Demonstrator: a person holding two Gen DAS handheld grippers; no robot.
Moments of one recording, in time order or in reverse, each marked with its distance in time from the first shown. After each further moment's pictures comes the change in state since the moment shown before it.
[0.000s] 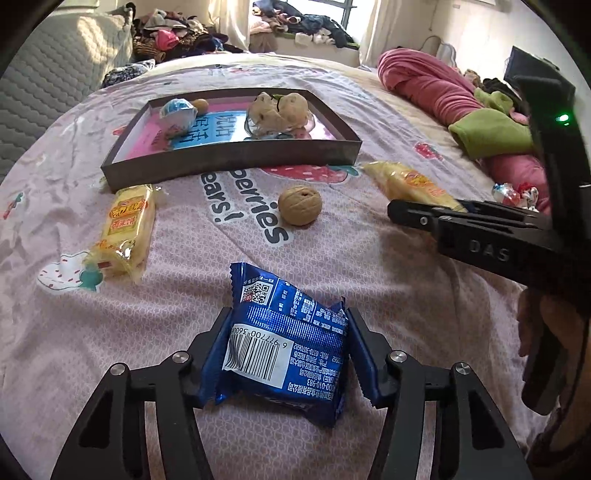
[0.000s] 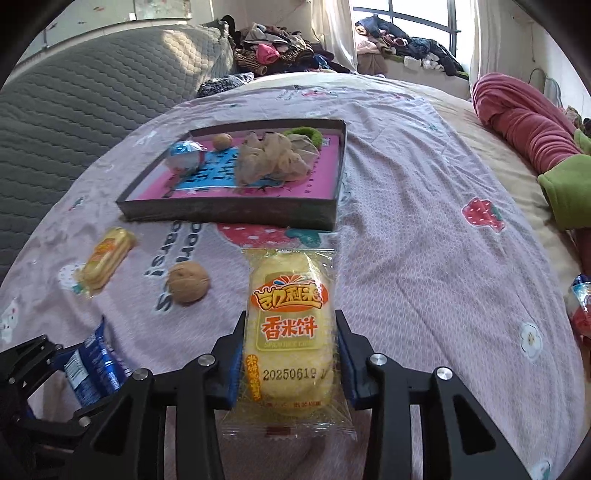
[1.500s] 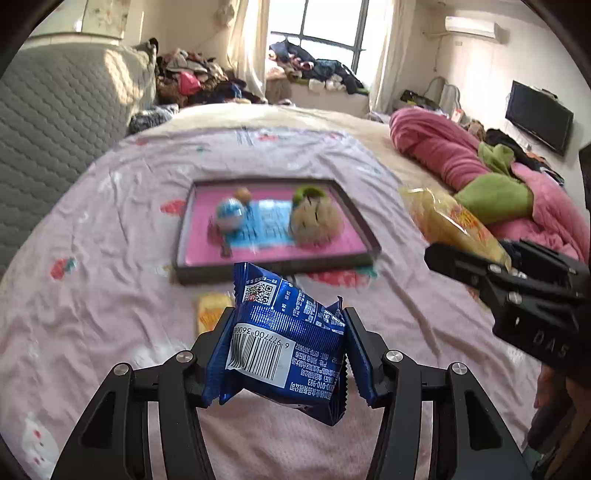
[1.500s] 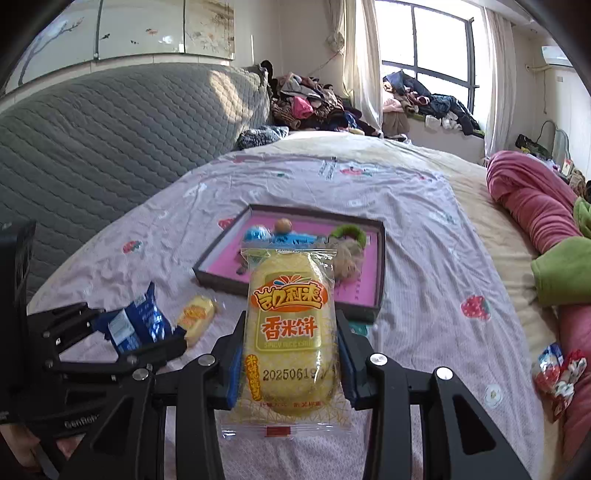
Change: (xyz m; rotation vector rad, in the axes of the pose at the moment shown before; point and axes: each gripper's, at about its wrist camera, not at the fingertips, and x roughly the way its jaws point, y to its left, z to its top) left arm -0.099 0.044 0.071 -0.024 -0.191 0.039; right arm -0.101 0.073 0.055 -0.105 -0.206 0.033
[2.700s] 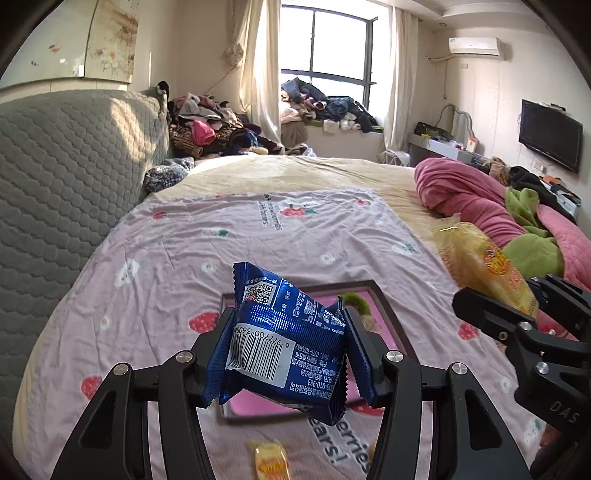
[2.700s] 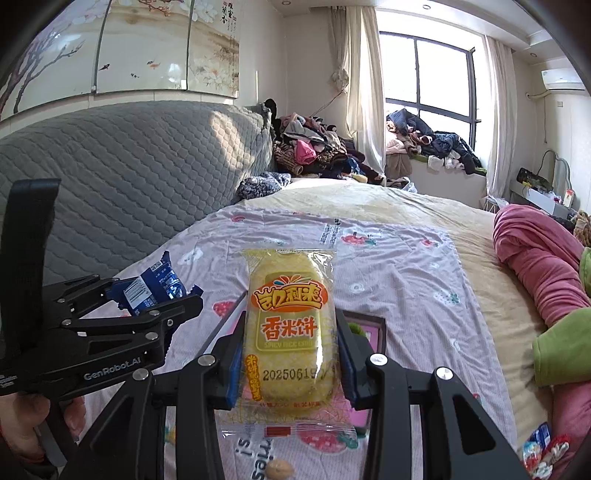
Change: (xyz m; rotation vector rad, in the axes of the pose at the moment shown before) left arm 0.025 0.036 0.157 0.030 -0.150 0.084; right arm 0.027 -0.009 0.120 -0.019 -0.148 -0.005
